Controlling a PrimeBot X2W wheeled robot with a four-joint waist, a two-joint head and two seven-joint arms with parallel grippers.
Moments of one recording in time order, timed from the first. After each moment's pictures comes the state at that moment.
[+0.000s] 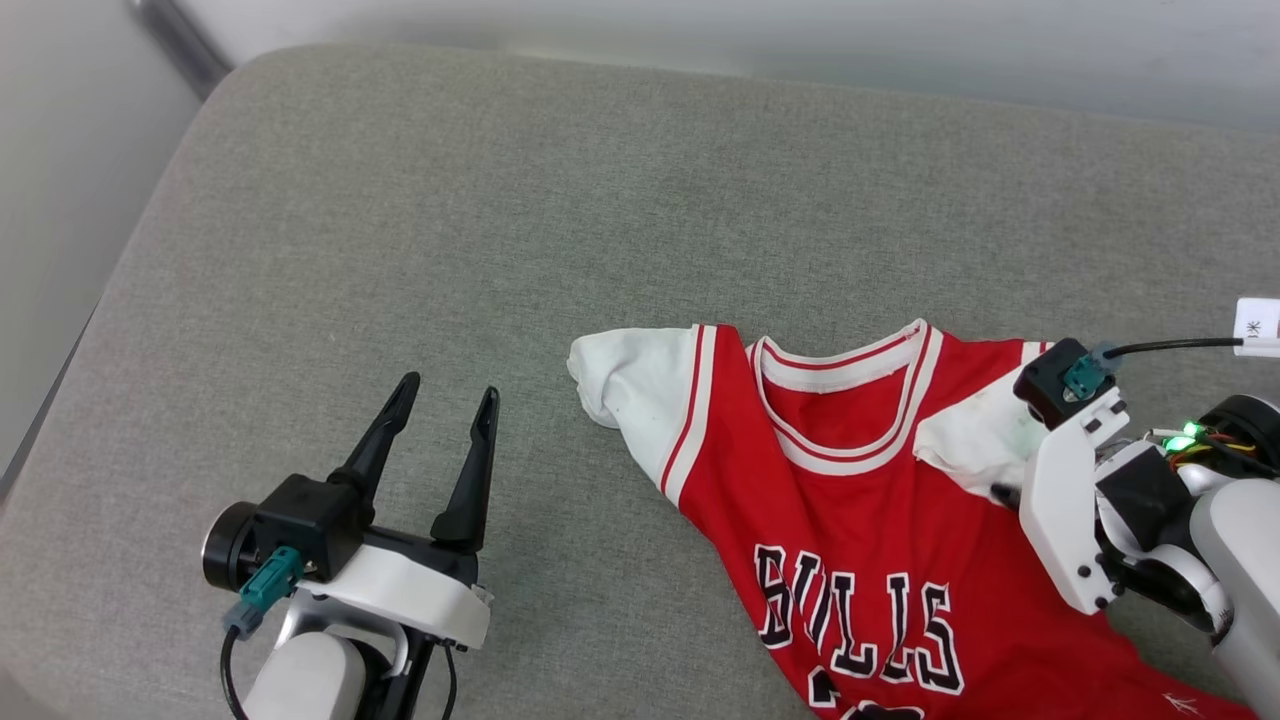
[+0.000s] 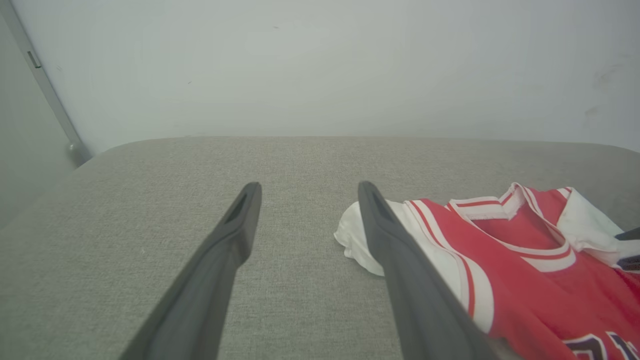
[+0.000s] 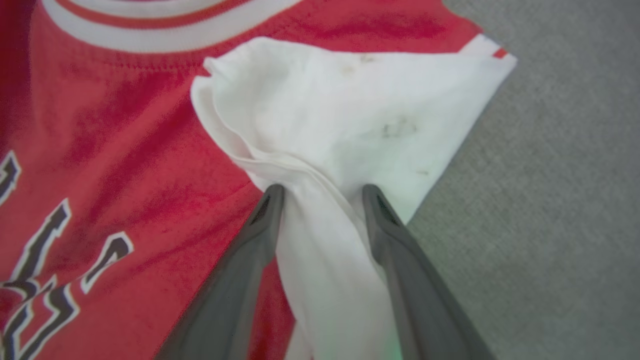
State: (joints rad) left arm -0.18 0.26 -0.28 0.09 -0.35 -0.03 -0.26; right arm -0.50 -0.61 0.60 0.18 0.52 0.13 0.78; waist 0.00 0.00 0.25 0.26
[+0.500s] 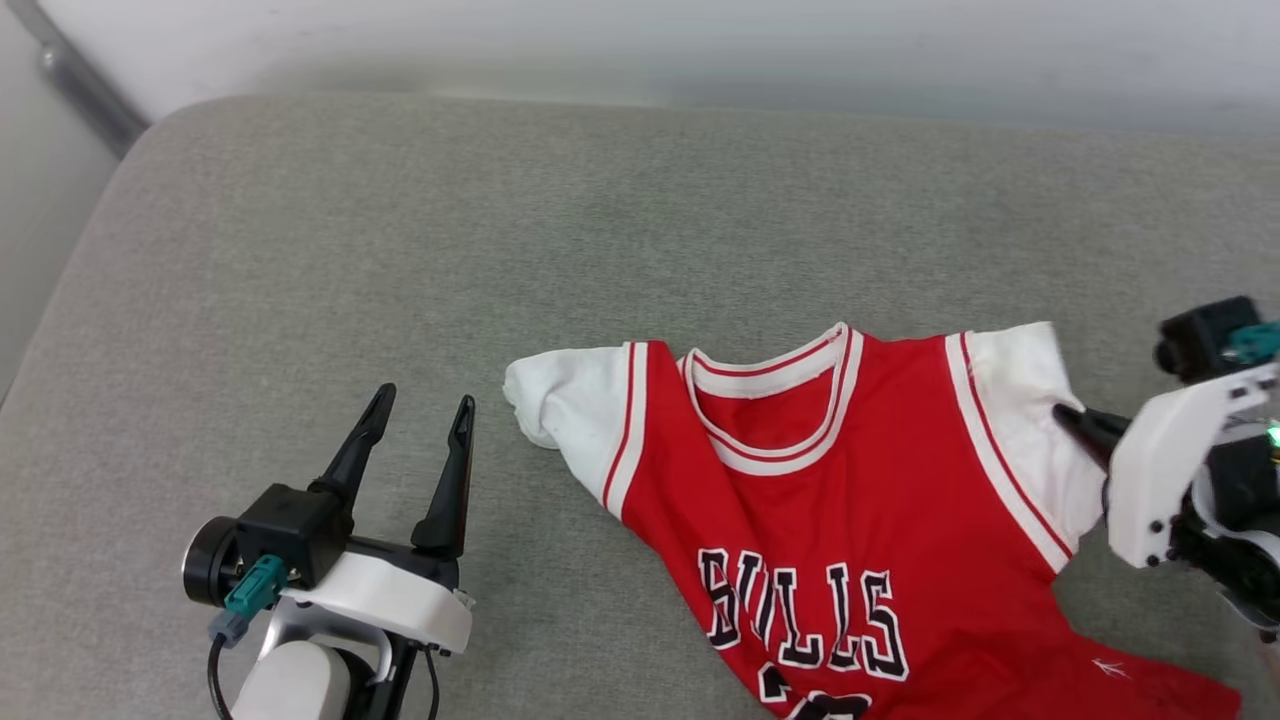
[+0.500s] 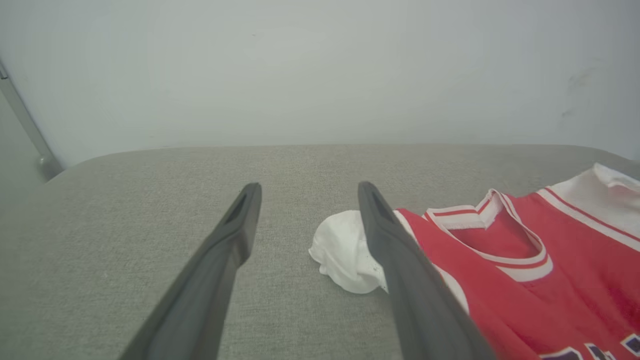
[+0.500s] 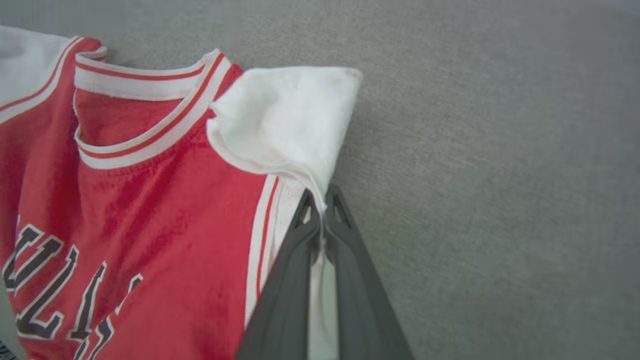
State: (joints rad) left arm -0.16 0.24 -0.23 0.11 -0.32 -0.04 -0.26; right arm -0.39 -0.51 0.28 0.17 0.58 0.13 0.62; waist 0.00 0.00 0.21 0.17
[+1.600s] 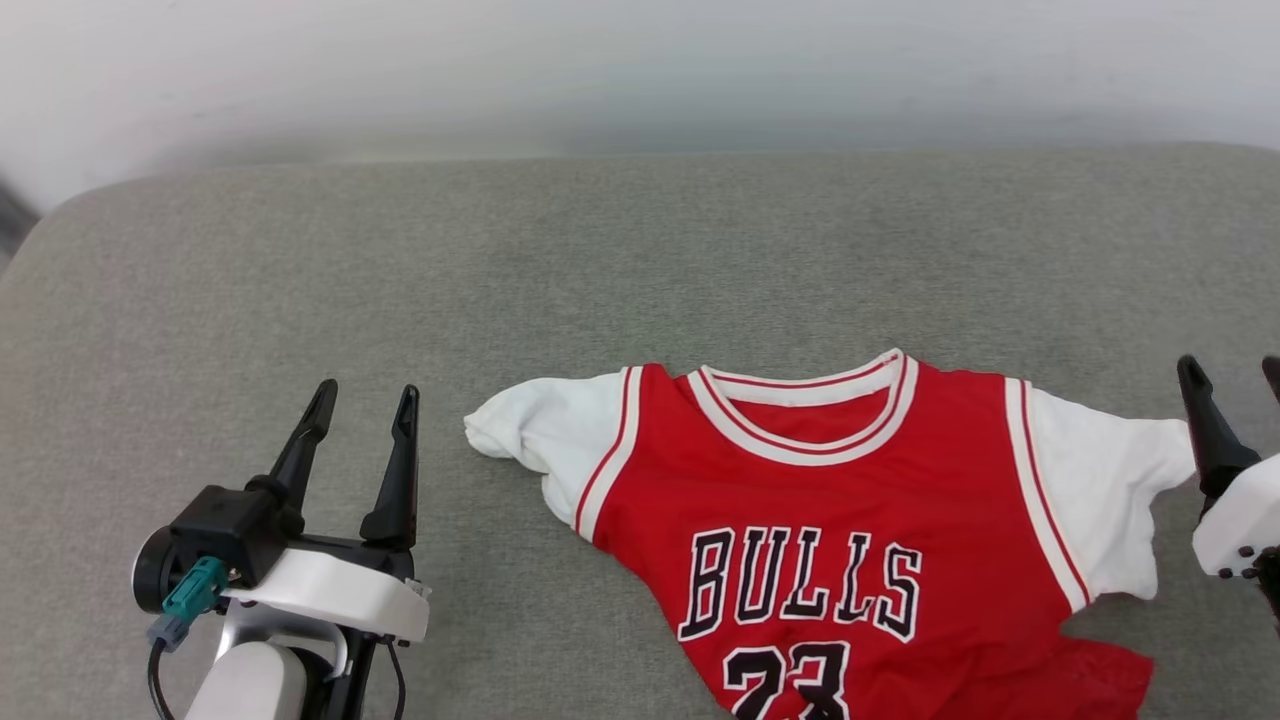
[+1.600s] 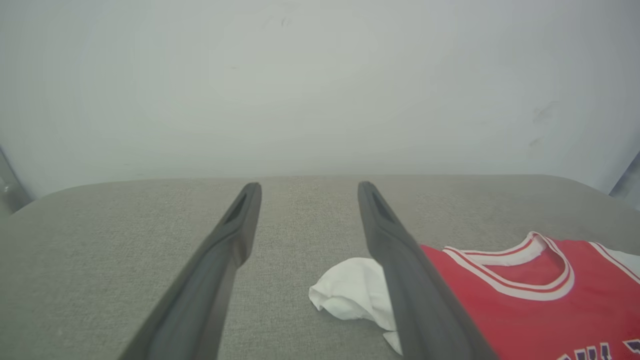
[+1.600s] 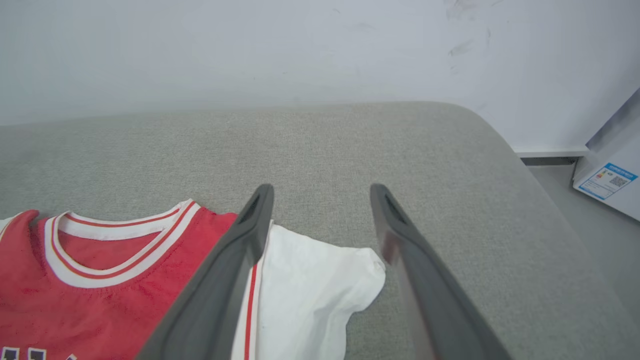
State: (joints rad) left arm -0.15 0.24 -0.15 0.10 -0.34 -0.05 -0.26; right arm -0.22 -0.28 -0.20 0.10 0.27 0.13 0.32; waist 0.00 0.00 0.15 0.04
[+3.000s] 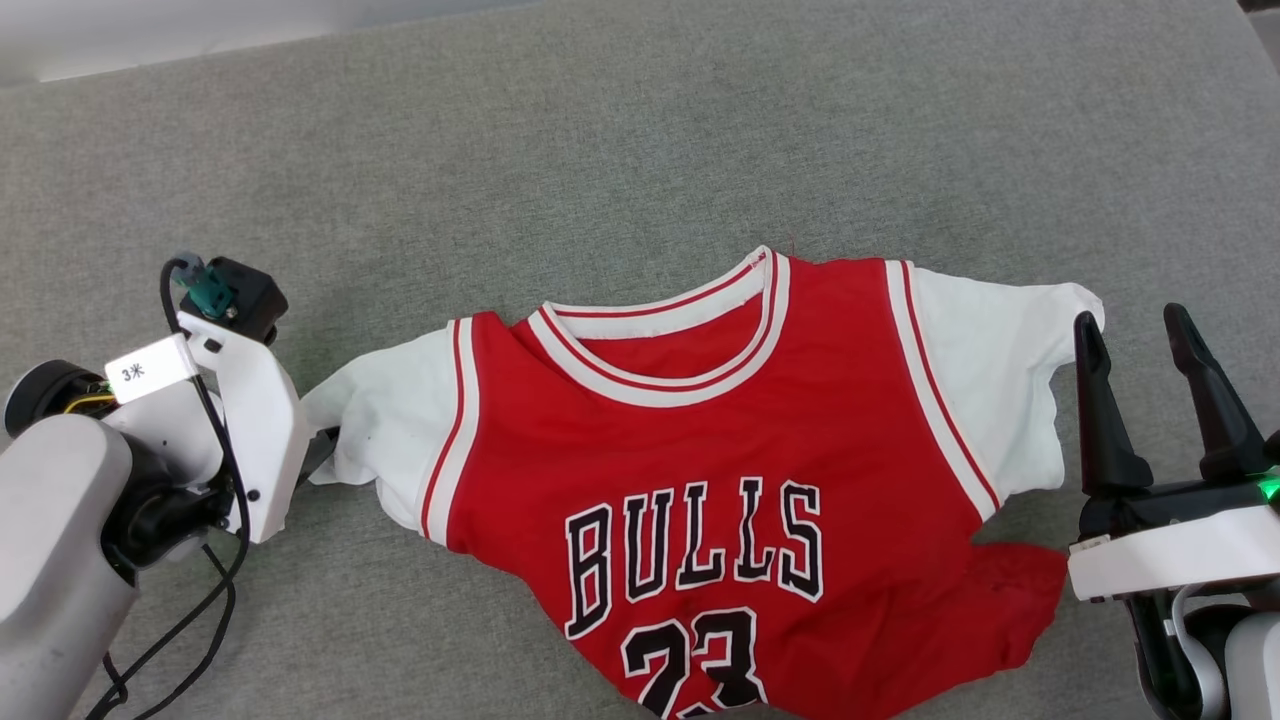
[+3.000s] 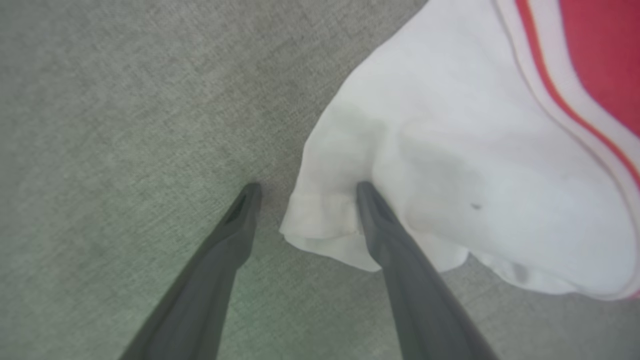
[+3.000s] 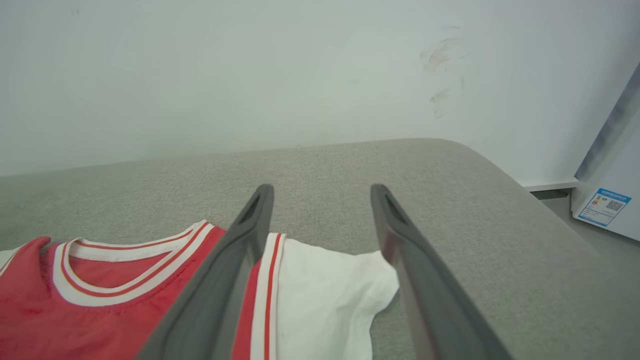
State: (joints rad) left arm -0.61 0.73 -0.57 0.23 -0.76 -0.13 0.83; right arm -0.12 -0.12 -0.05 -0.11 0.22 0.13 -0.11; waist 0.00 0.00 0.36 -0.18
